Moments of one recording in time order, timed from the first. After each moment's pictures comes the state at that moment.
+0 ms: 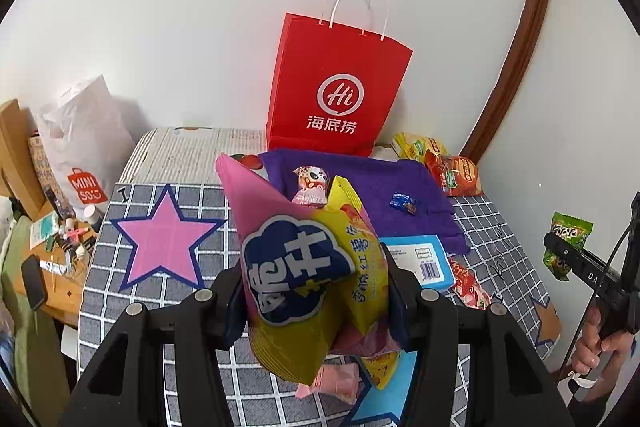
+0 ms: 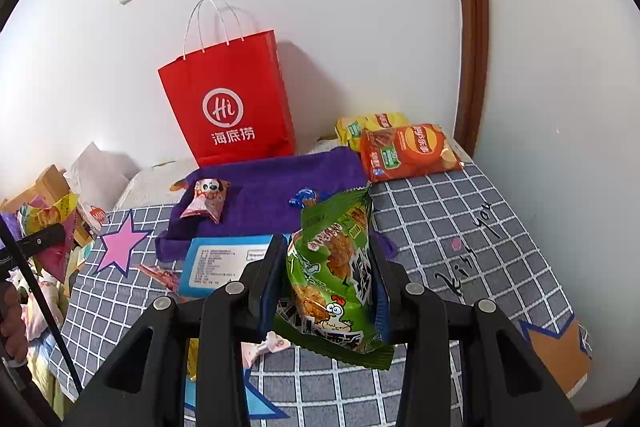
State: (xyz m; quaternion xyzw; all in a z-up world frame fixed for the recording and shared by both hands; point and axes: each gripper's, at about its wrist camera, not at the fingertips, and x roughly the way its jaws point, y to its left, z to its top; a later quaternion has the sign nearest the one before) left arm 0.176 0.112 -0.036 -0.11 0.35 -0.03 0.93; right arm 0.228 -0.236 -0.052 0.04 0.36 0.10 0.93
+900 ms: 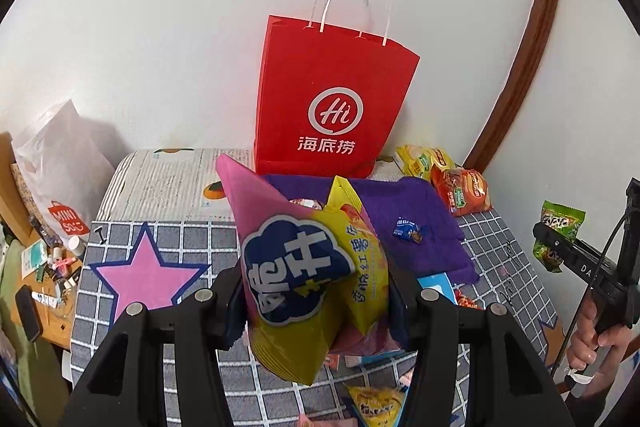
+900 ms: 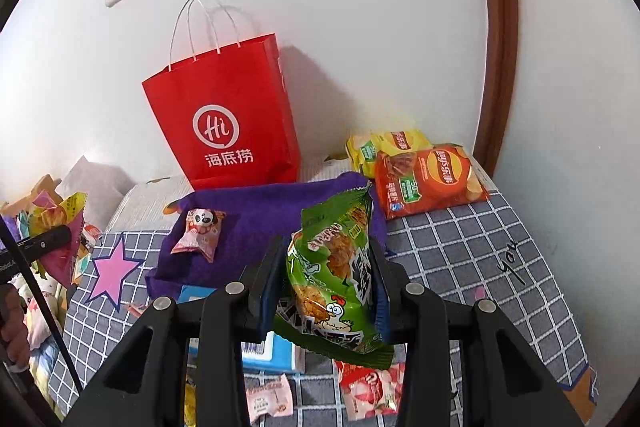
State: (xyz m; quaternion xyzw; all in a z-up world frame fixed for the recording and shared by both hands) left arm 0.253 0.103 -0.031 -0.10 0.36 -0.04 0.93; right arm 0.310 -0.220 -0.055 0.03 0.36 0.12 0.93
